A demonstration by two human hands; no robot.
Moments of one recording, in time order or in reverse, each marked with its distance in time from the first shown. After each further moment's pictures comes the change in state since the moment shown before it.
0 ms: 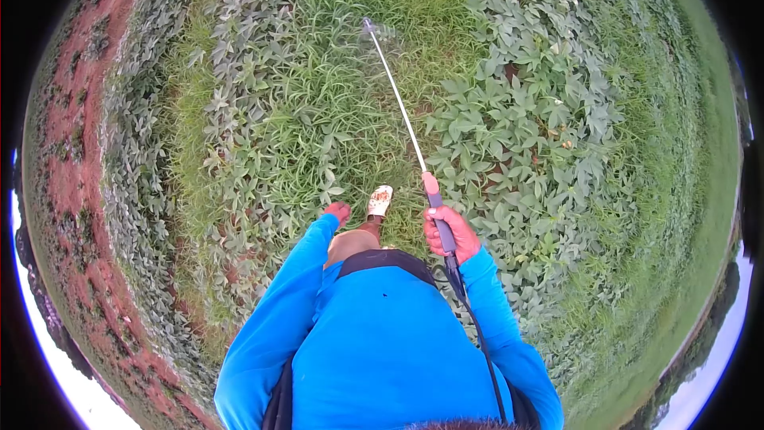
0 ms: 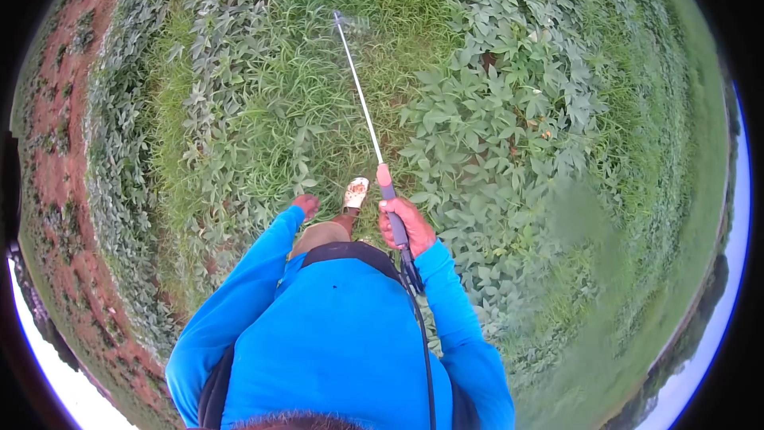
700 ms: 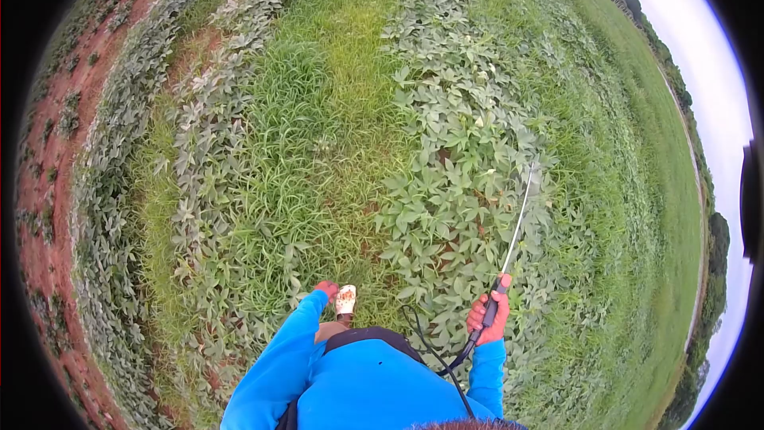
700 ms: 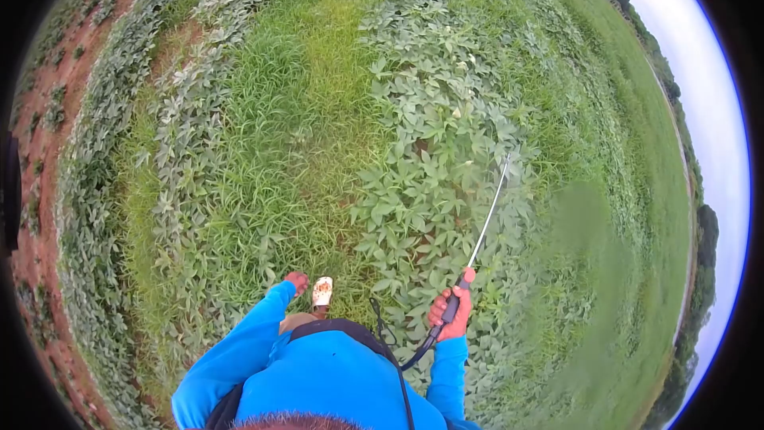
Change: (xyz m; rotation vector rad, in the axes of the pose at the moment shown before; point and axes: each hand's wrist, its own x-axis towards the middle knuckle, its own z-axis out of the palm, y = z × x) left_hand 0.063 0.074 0.038 0.142 -0.136 0.081; right_hand -0.122 -0.003 -0.065 0.499 0.310 -0.732
